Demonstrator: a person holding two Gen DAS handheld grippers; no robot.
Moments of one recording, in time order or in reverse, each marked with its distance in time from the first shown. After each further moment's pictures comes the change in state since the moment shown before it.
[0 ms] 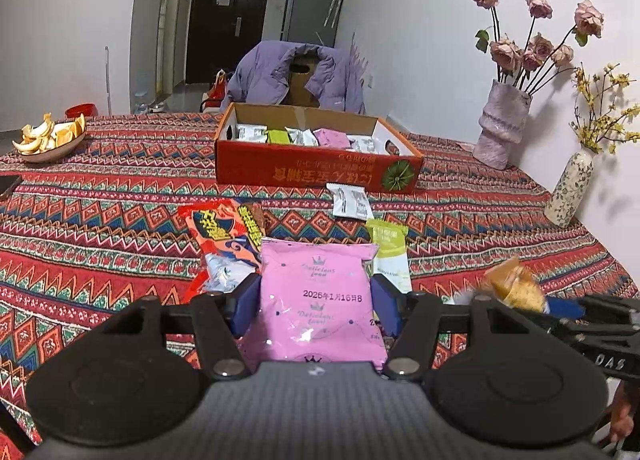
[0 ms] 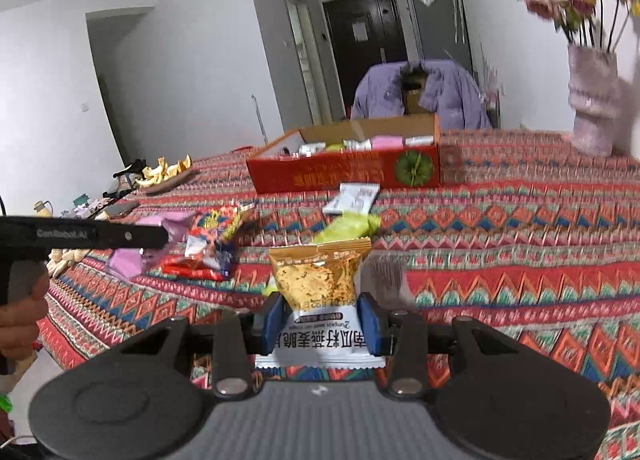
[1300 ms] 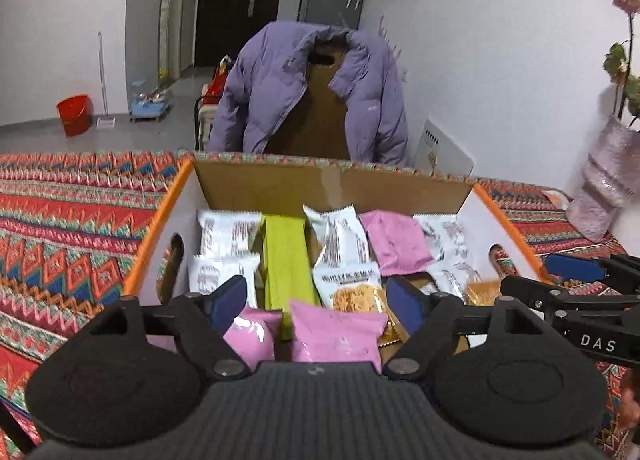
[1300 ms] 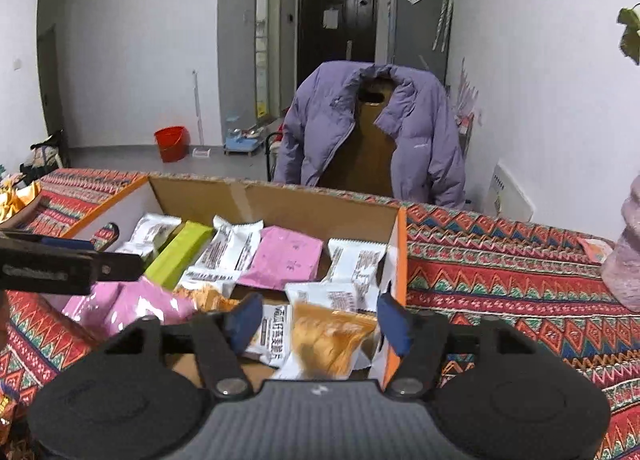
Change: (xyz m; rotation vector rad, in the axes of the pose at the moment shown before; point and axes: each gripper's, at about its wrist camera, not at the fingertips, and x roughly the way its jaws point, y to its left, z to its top) left arm 0.303 0.035 0.189 -0.022 0.060 0.048; right arm 0.299 -0.104 0.199 -0.118 0.076 -0.205
